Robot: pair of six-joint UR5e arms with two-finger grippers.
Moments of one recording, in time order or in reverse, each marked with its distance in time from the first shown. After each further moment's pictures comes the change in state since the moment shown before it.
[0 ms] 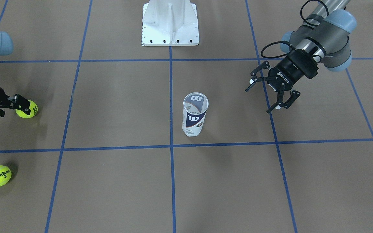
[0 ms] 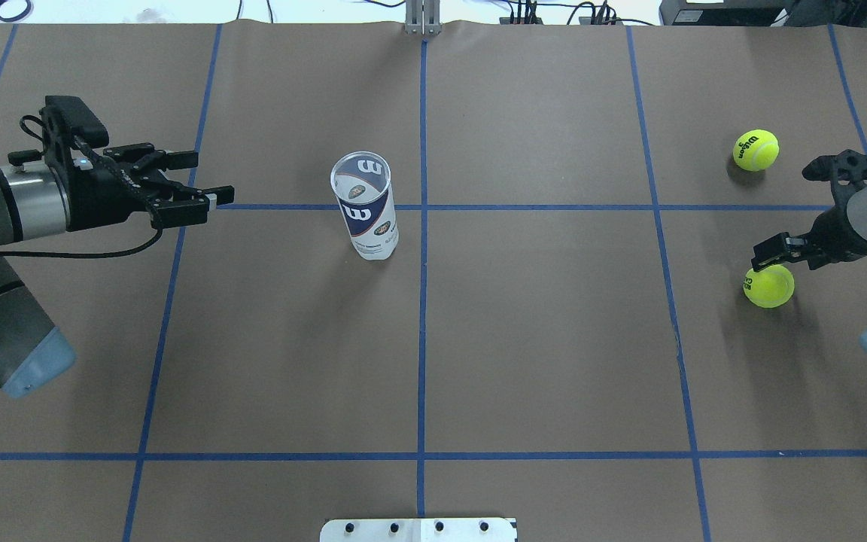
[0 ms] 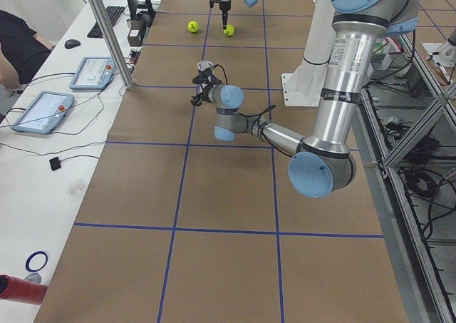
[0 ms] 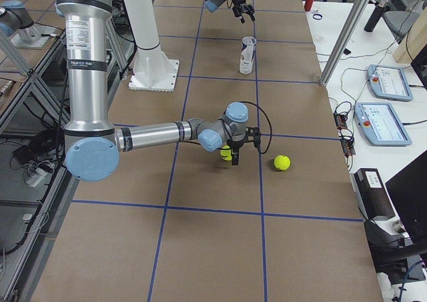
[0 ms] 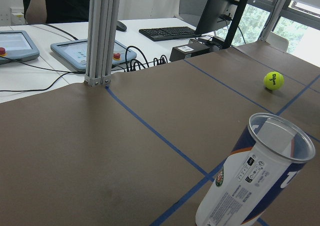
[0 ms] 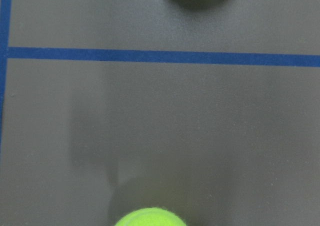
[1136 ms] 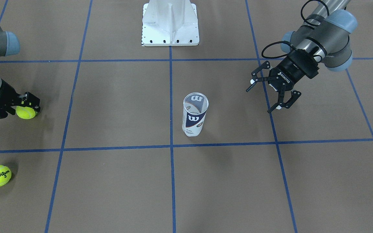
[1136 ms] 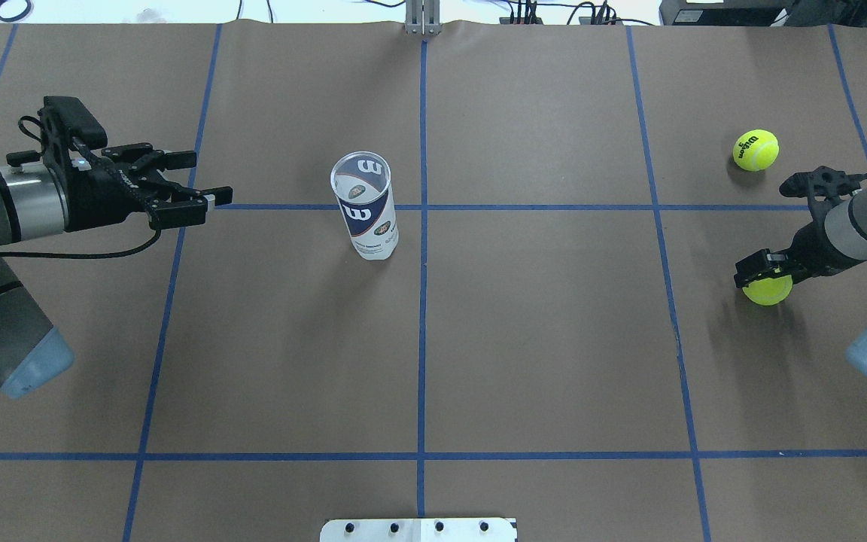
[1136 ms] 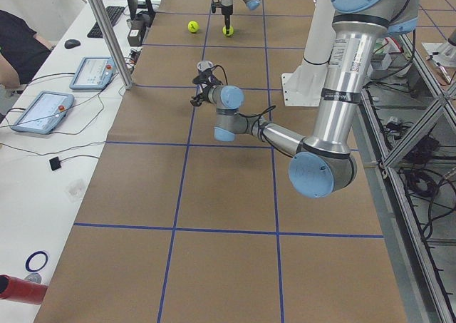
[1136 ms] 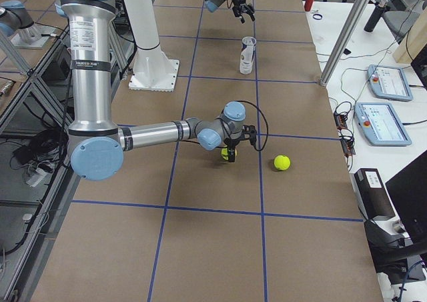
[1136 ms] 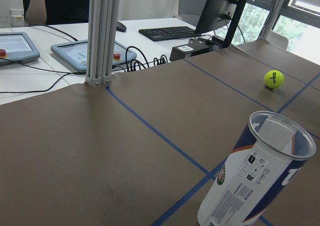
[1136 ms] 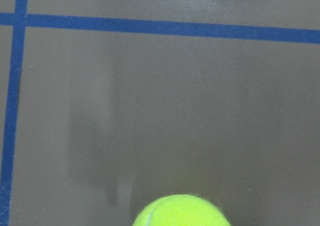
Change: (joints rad) left arm -0.001 0.002 0.000 -0.003 0.000 0.010; right arm -0.054 0.000 0.002 0.006 0.006 0.007
